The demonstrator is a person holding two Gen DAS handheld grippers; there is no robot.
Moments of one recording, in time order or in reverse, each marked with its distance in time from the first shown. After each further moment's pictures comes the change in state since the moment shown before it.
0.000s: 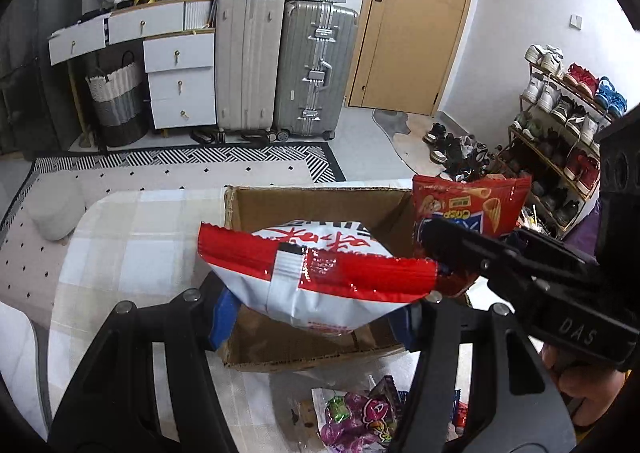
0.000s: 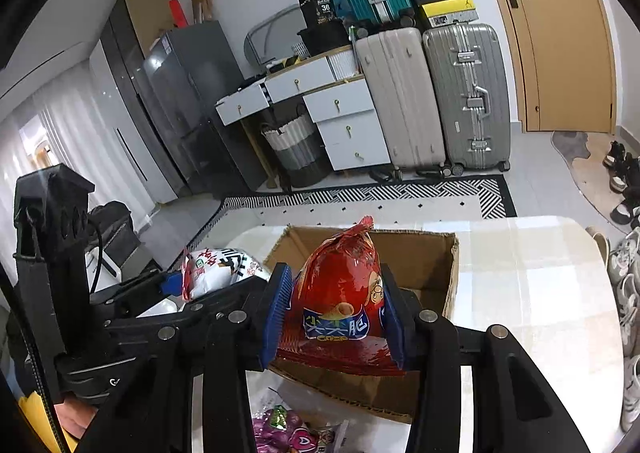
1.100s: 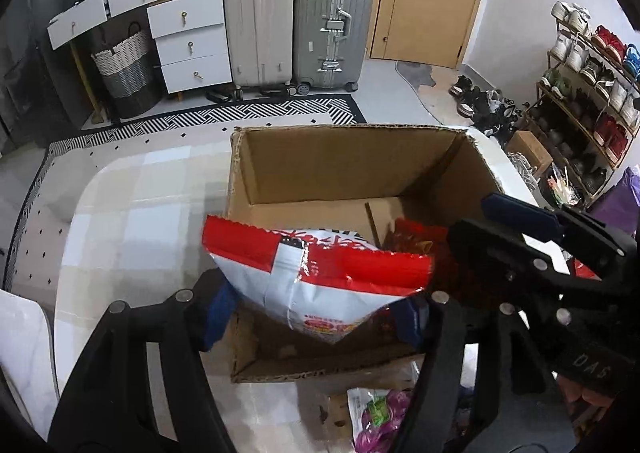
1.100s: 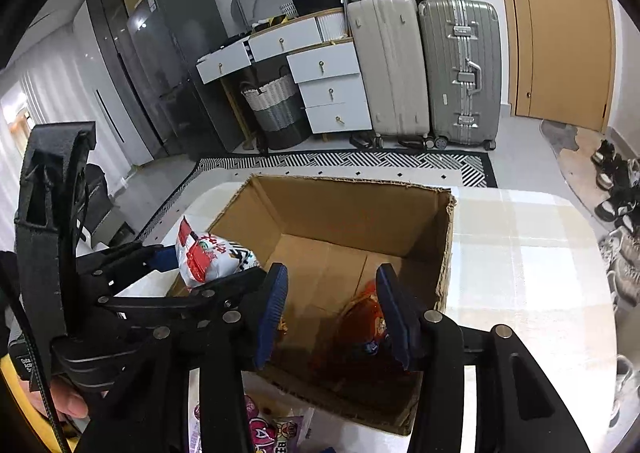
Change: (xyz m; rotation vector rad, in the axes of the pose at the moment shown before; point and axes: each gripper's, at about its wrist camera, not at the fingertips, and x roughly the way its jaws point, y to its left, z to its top) left arm 0.116 0.015 -0.031 0.033 0.157 0.102; right arm 0.042 -0.003 -0.012 -0.071 0.113 -0.105
